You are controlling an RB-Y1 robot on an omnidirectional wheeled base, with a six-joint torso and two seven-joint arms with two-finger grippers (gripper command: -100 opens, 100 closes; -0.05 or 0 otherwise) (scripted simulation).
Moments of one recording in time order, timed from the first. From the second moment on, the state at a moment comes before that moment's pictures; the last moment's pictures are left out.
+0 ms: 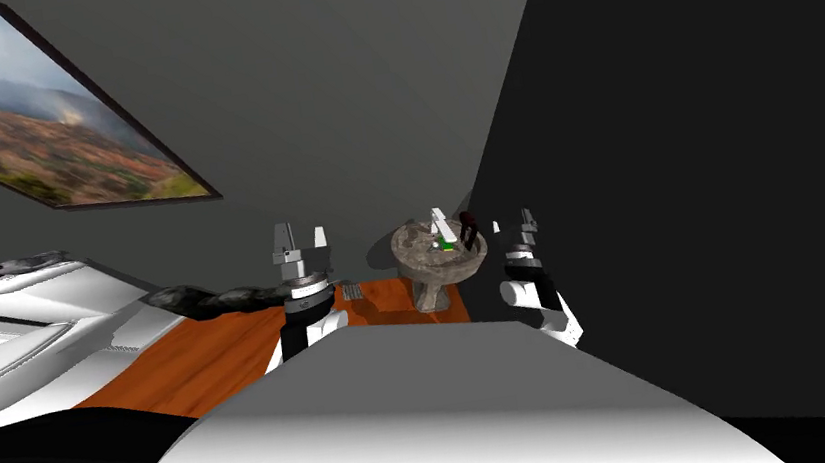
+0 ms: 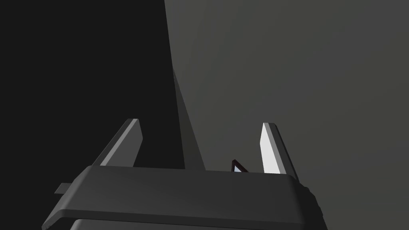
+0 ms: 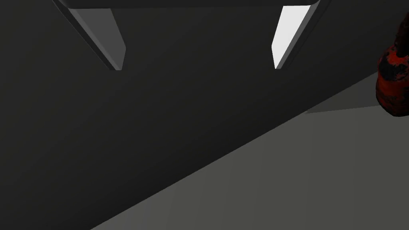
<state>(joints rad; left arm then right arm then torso) 0.54 0.00 0.04 -2.31 0.03 -0.65 0.10 0.25 -0.24 -0.17 -2.02 -0.28 -0.30 -0.37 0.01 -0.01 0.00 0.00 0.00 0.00</state>
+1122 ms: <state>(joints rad) 0.54 0.00 0.04 -2.31 0.03 -0.65 0.10 0.08 -0.25 -0.35 -1.74 -0.43 -0.13 -0.68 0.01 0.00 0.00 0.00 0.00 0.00</state>
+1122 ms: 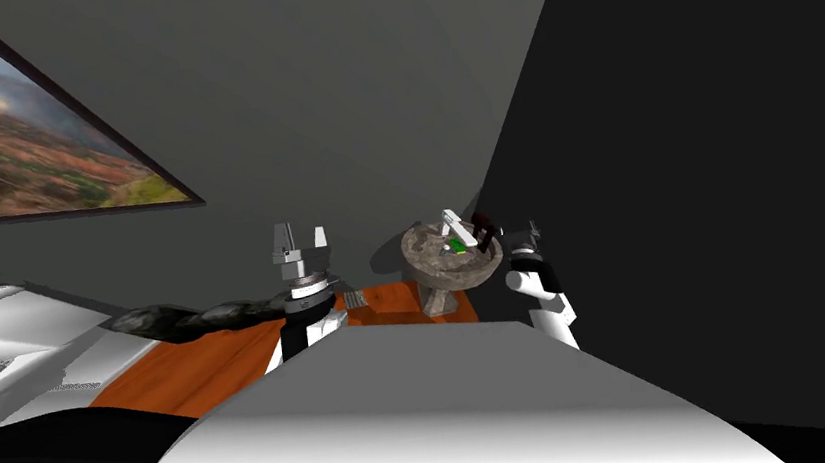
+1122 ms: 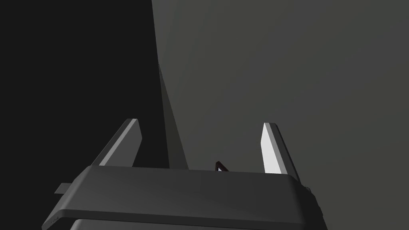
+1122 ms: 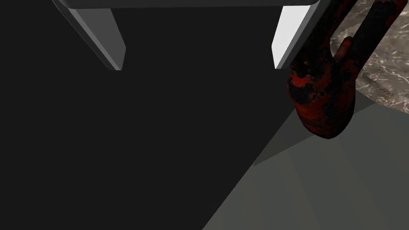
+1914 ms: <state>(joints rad) 0.54 0.00 0.04 -2.31 0.03 -0.65 0.10 -0.06 -0.22 -0.47 -1.53 -0.54 0.01 -0.91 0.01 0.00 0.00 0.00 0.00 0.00</state>
